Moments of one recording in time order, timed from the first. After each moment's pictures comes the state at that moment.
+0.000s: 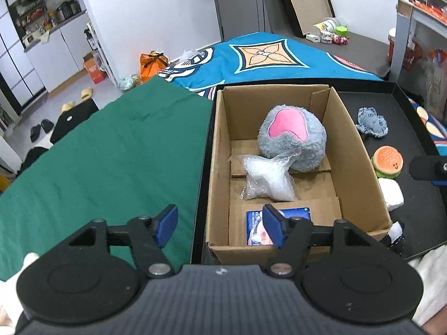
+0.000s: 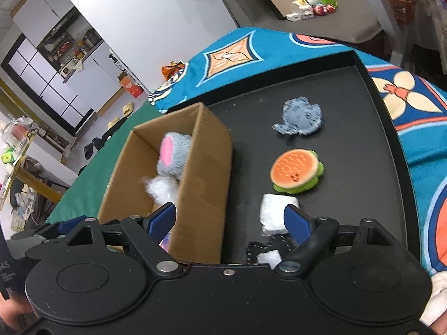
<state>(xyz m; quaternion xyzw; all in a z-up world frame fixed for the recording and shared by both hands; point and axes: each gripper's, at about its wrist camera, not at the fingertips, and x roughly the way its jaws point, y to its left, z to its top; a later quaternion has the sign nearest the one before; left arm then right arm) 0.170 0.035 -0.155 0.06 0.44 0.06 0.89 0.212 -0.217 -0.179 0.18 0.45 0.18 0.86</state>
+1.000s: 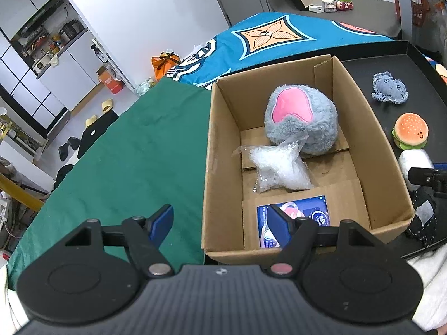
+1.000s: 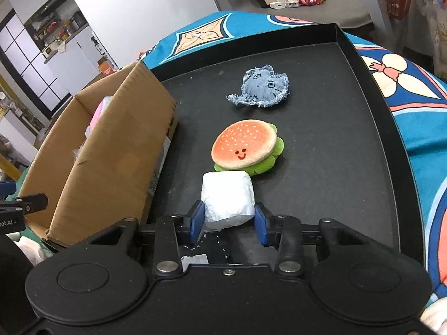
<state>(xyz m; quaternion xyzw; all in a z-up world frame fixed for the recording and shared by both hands) 0.182 0.004 -0.168 0.16 0.46 0.10 0.86 0.220 -0.225 -0.250 0.12 0.45 0.14 0.87</state>
